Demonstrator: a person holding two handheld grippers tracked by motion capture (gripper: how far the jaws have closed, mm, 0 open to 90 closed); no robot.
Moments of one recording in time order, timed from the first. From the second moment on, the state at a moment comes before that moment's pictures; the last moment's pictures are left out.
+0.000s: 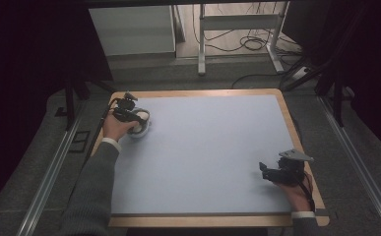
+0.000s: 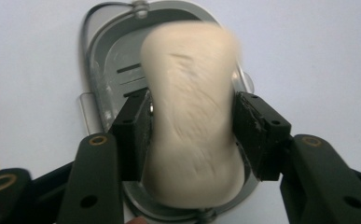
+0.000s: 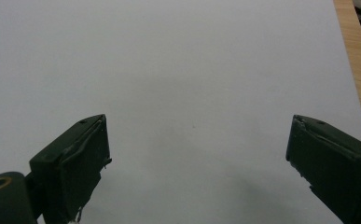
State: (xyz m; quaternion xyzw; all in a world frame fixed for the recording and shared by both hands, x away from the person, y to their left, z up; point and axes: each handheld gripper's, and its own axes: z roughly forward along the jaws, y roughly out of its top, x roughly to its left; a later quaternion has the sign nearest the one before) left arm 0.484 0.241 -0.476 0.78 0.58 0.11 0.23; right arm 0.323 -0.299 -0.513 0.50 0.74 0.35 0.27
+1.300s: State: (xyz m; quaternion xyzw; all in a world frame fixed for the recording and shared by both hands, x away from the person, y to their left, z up) left arm 0.434 0.229 -0.438 0.79 0.51 0.14 0.30; right arm 0.324 -0.296 -0.513 0.50 0.74 0.35 0.27
